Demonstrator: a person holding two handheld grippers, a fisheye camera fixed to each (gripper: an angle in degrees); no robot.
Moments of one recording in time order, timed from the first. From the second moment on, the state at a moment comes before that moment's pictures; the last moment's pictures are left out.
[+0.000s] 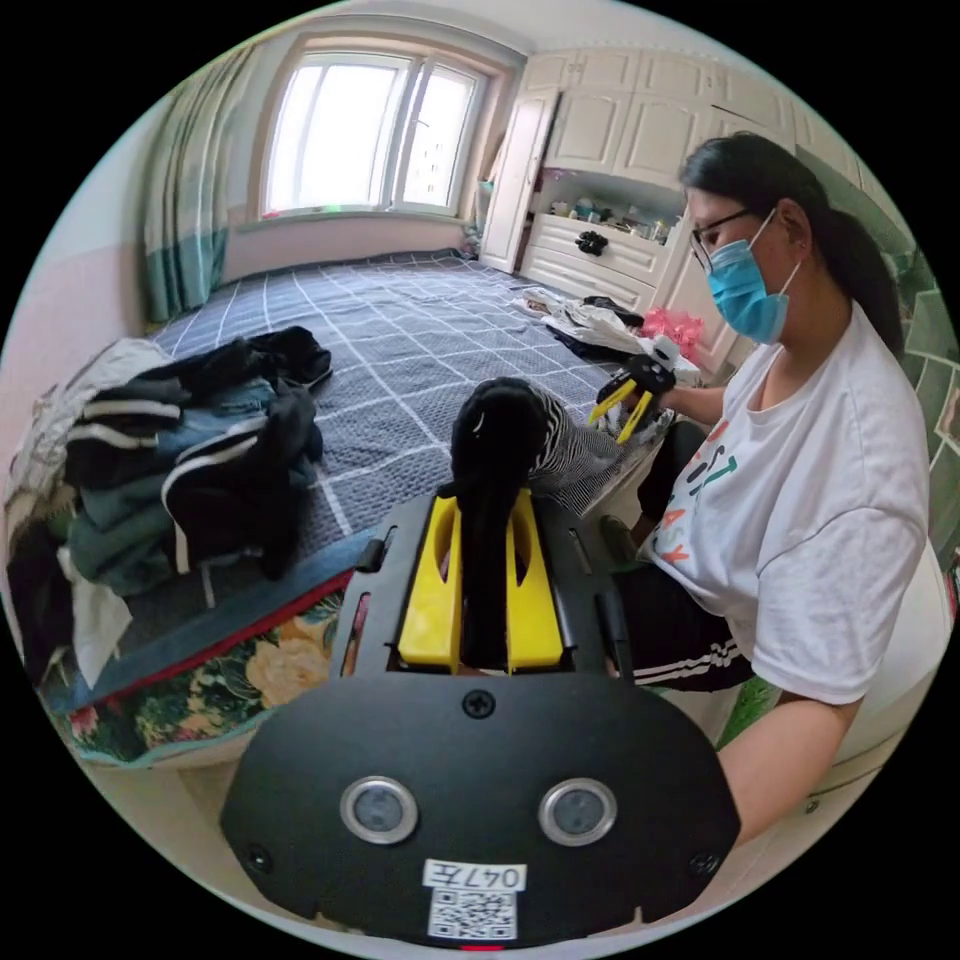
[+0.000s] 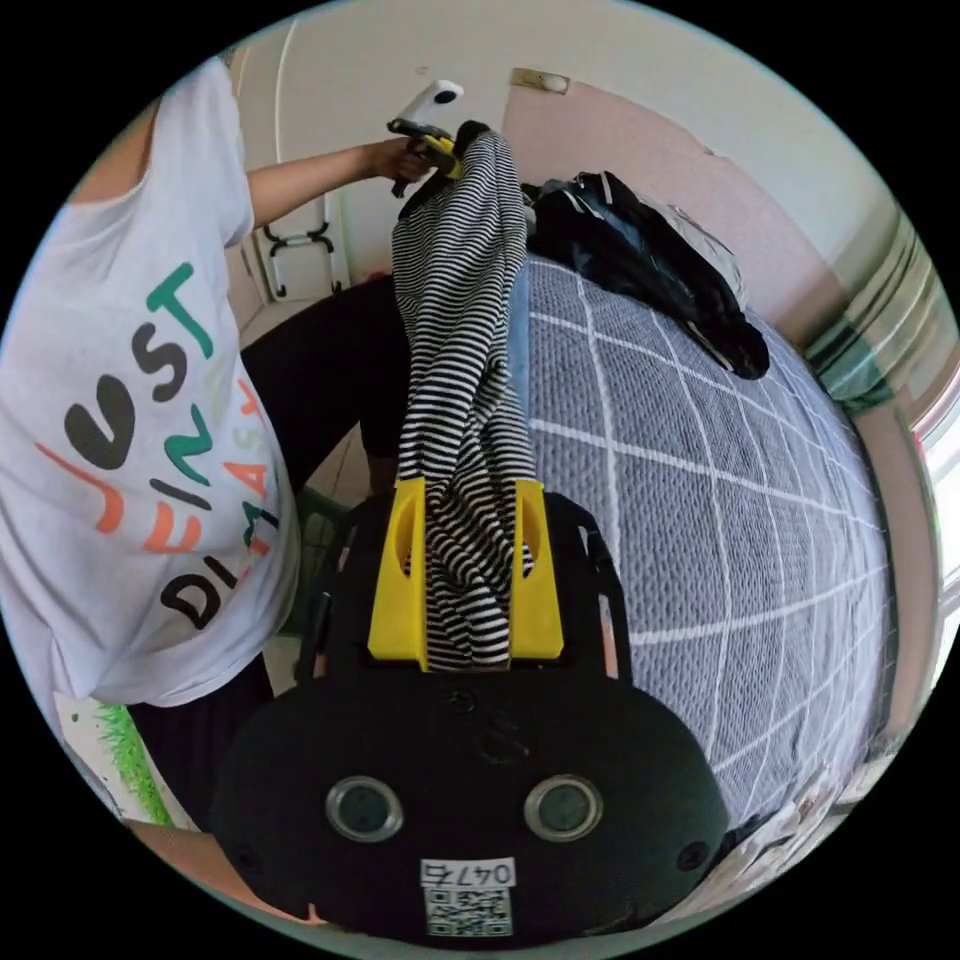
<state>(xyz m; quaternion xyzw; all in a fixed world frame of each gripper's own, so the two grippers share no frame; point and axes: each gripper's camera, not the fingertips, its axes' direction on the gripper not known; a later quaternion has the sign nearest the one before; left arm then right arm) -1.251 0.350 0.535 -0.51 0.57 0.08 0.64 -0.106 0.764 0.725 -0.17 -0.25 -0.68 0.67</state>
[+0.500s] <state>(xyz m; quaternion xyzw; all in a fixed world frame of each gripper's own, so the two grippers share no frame) -1.296 0.381 0.519 -0.50 0.56 -0.02 0.66 -0.122 0.776 0.685 -0.12 -0.30 -0.64 0.70</state>
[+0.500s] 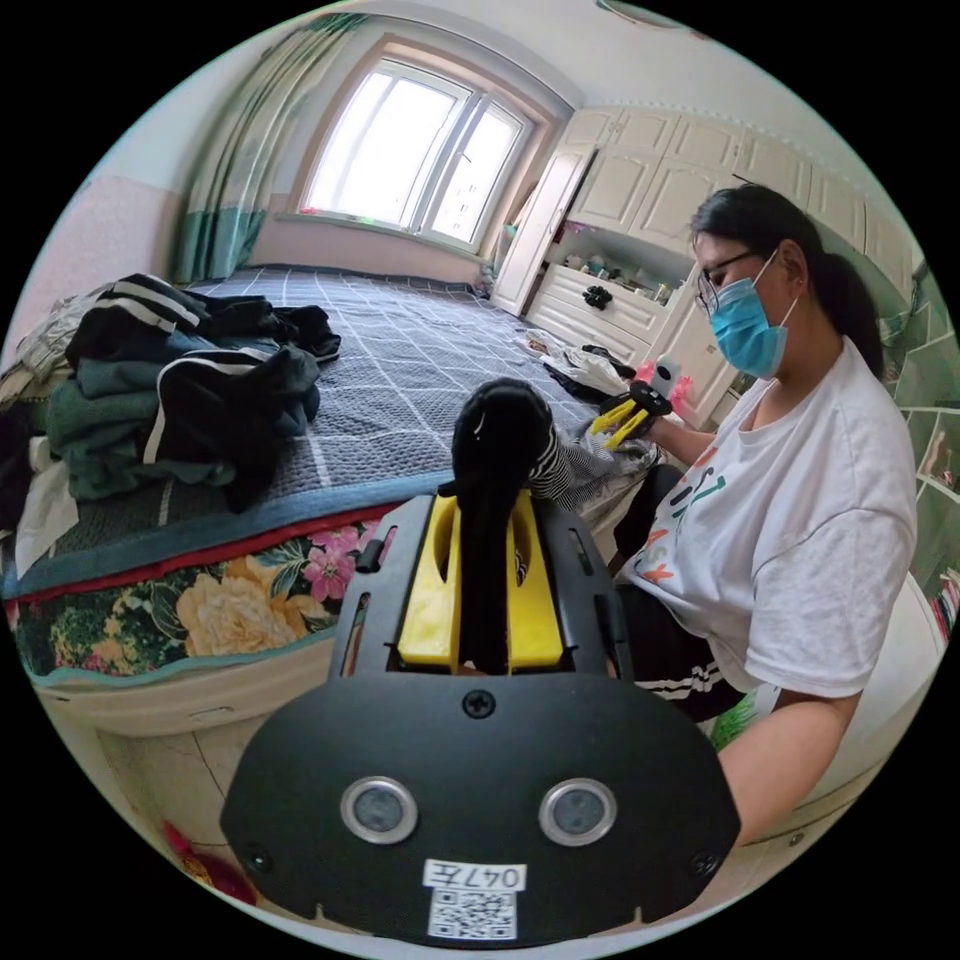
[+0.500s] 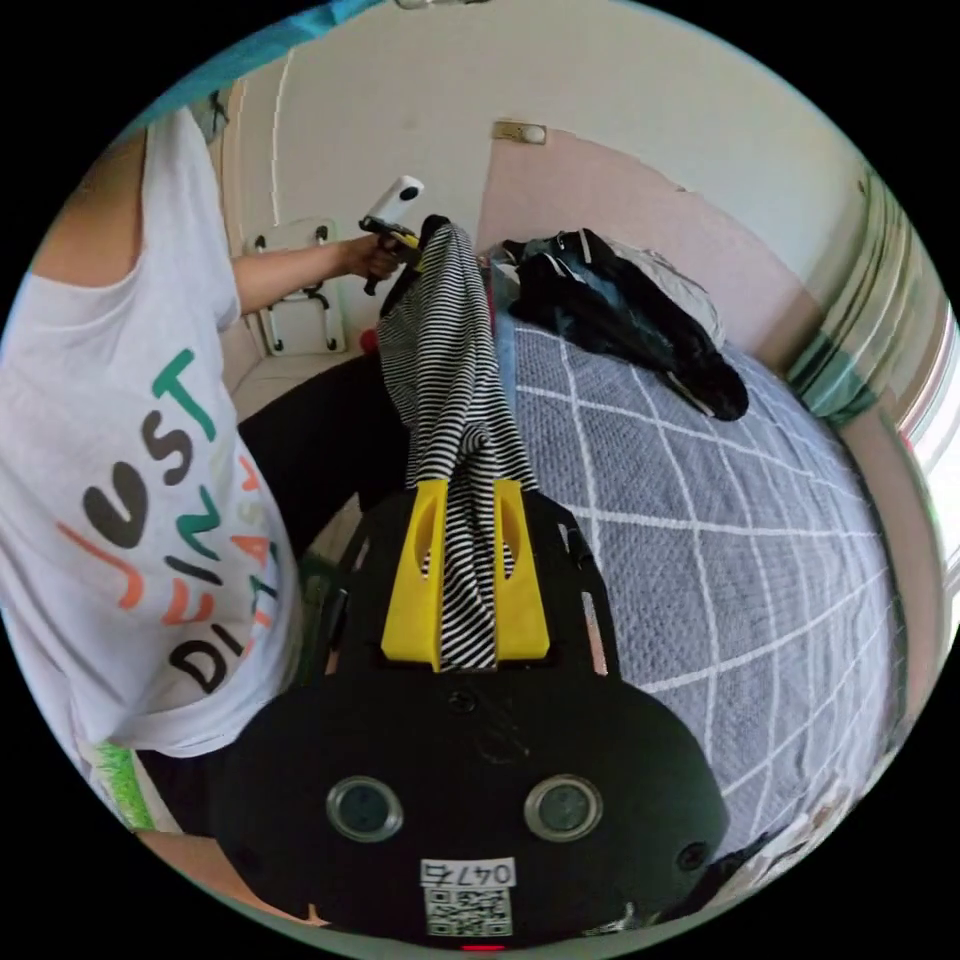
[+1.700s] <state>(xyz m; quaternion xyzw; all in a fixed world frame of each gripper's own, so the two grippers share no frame) -1.055 0.344 0.781 -0.72 0.45 0.06 0.52 -0.171 0.585 0.798 -0.12 -0.20 -0.63 0.74</state>
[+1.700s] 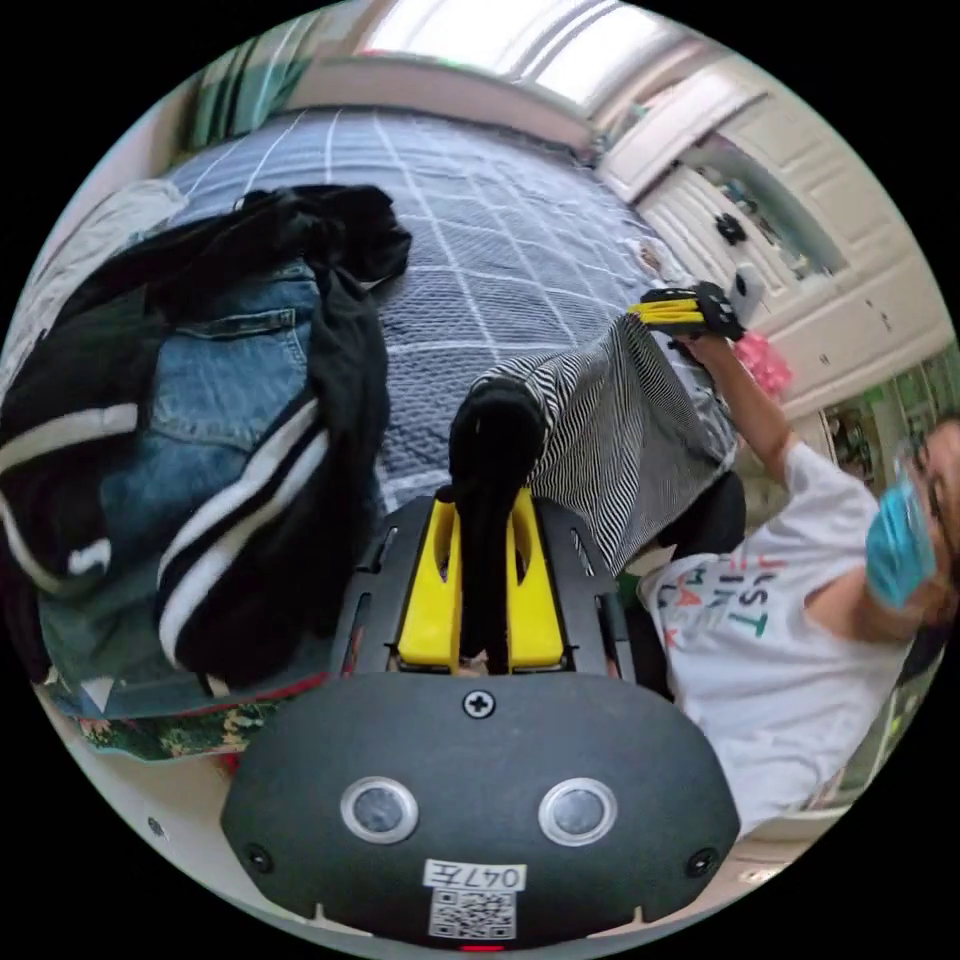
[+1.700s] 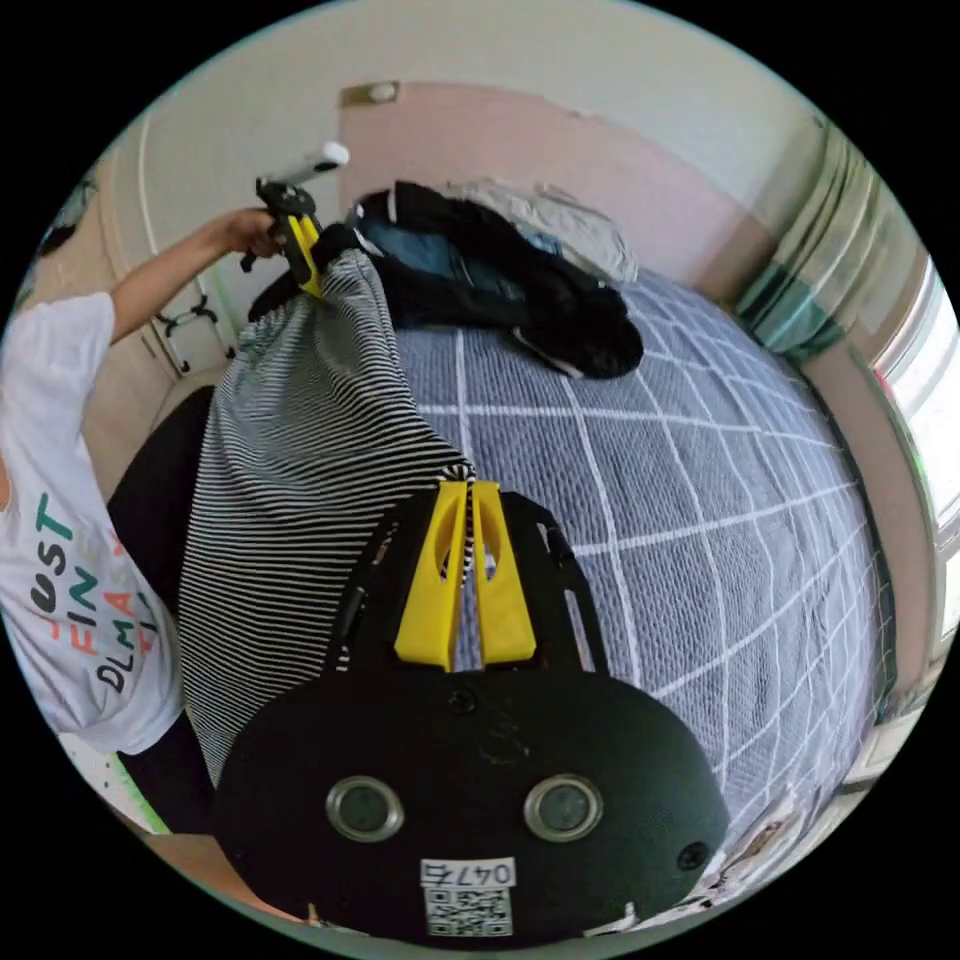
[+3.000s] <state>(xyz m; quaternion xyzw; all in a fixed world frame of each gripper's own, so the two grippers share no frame) -0.784 0.236 0.740 -0.72 0.37 0.14 0.57 -0.004 0.653 0.675 -0.13 -0.10 -0.53 0.83</state>
